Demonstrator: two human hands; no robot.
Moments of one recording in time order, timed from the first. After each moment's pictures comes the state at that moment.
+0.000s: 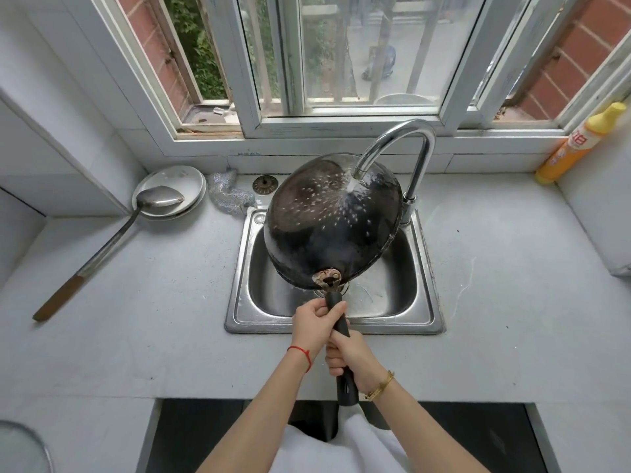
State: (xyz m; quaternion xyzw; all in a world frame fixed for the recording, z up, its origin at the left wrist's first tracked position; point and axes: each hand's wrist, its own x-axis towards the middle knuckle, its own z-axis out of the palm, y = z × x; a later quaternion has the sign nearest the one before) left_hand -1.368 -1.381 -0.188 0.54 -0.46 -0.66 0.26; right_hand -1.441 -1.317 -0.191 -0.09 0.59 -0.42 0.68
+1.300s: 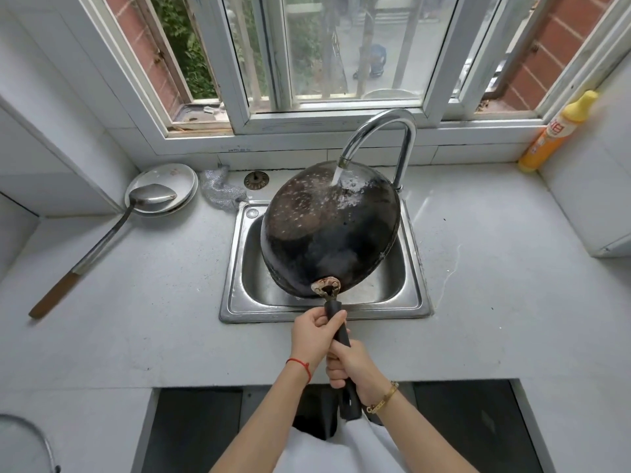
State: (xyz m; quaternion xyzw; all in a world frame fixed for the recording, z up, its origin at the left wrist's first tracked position) left_hand -1.365 -1.332 -0.180 0.54 -0.44 -0.66 0.26; right_hand -1.439 -1.268 -0.189 -0.08 0.58 -0.42 0.69
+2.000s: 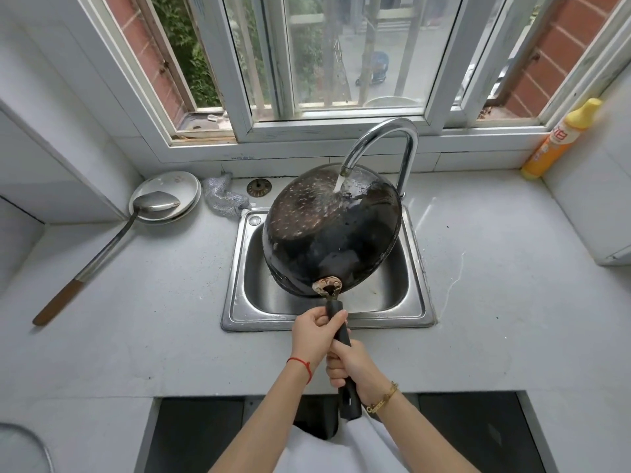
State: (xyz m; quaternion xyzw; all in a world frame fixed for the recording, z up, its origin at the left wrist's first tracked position) left_hand -1.367 -1.350 -0.182 0.55 -0.49 -0.63 0.24; right_hand -1.442 -1.285 -0.183 -0.08 0.58 -0.42 0.69
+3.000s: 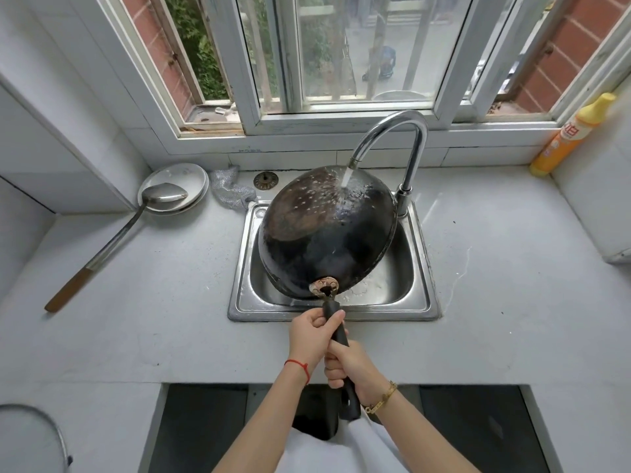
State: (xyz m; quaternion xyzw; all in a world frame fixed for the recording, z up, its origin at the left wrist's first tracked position) left_hand -1.350 -1.336 -0.179 0.56 -0.47 -0.64 0.25; right_hand -1.428 -1.276 -0.189 -0.09 0.57 -0.40 0.71
